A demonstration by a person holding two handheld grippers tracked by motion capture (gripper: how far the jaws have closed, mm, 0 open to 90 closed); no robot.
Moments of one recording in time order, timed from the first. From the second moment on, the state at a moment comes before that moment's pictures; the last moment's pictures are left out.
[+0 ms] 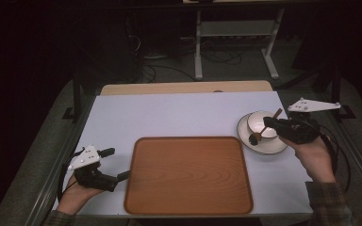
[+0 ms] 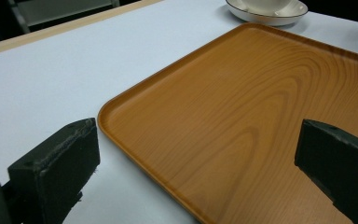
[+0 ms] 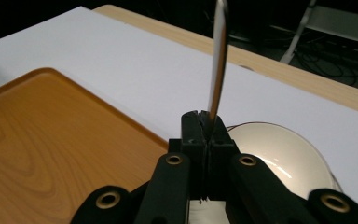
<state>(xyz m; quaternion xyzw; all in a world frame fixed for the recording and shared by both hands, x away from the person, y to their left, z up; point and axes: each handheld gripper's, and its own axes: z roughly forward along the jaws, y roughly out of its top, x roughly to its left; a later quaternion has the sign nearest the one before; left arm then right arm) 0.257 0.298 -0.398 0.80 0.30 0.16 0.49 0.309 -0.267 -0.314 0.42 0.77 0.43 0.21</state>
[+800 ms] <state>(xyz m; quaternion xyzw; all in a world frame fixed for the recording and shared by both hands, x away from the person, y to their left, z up) 0.257 0.298 -0.398 0.80 0.30 0.16 0.49 0.288 -0.217 -0.346 0.36 0.84 0.39 0.13</state>
